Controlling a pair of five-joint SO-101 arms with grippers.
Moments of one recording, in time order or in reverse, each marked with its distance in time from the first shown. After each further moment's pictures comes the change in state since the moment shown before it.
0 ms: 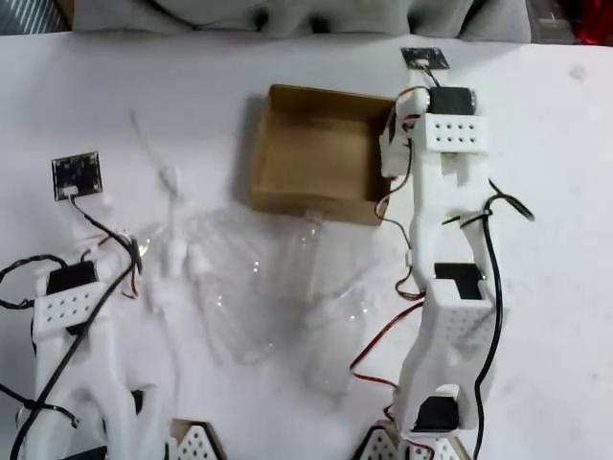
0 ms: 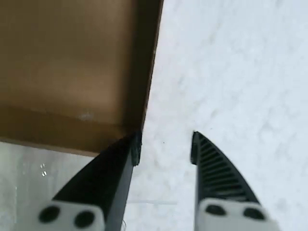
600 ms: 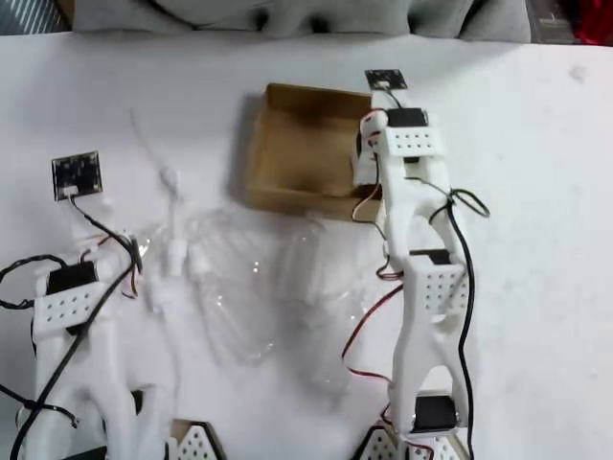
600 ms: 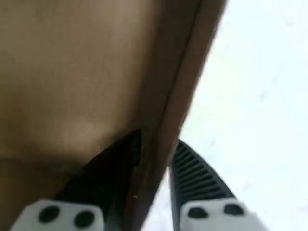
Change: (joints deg) left arm 0.0 0.0 0.0 0.0 0.0; right arm -3.2 16.2 -4.8 -10.9 5.5
